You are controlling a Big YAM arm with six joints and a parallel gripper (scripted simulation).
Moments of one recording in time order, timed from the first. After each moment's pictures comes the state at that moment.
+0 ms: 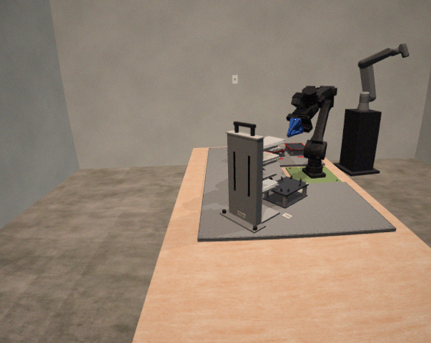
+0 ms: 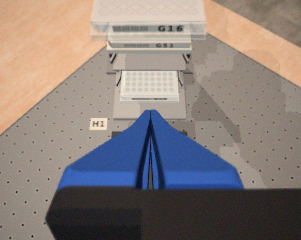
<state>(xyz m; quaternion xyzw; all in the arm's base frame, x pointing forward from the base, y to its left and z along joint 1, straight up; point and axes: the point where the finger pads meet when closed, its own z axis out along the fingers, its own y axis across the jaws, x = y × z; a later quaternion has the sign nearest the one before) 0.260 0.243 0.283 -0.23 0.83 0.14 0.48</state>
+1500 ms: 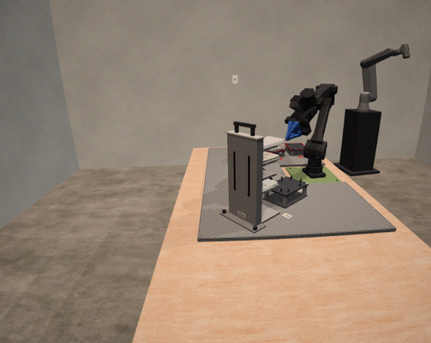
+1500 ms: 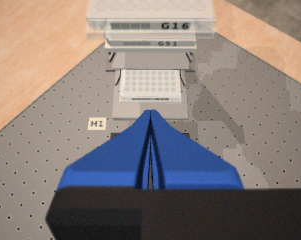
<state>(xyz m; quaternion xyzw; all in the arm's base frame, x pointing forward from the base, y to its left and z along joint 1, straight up) 0.269 0.250 0.271 -0.24 0.84 0.13 0.48</state>
